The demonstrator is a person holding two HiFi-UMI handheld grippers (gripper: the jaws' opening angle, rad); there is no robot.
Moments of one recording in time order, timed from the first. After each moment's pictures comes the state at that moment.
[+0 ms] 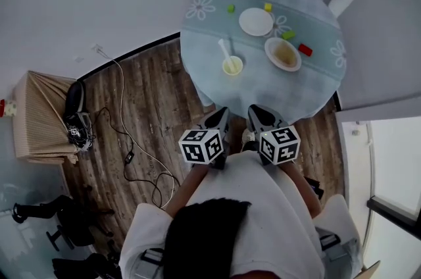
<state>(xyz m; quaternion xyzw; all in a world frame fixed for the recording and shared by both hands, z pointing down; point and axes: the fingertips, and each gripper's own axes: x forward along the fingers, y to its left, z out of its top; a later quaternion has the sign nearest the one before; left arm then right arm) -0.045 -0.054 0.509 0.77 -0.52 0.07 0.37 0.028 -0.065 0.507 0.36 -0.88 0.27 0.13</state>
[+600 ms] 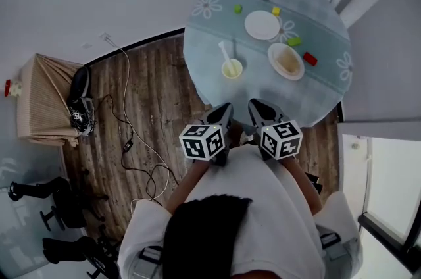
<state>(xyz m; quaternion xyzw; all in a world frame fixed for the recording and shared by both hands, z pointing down) -0.021 -0.086 0.502 0.75 -0.55 0.06 0.37 0.040 -0.106 0.503 0.31 -0.90 0.27 0.12</state>
